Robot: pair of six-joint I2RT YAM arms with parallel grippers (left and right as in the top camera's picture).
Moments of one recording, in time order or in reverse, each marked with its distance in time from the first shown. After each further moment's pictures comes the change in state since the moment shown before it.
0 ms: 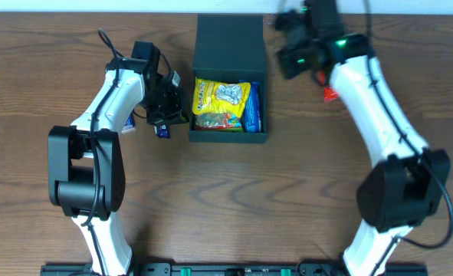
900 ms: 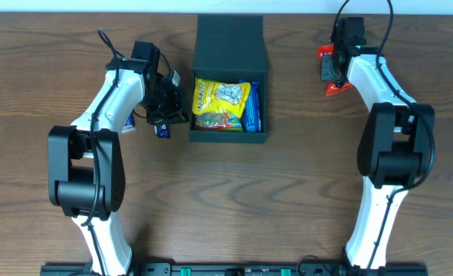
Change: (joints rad) left arm 0.000 0.000 0.000 0.006 0.000 0.000; right arm -0.185 0.328 0.006 0.205 0.323 0.206
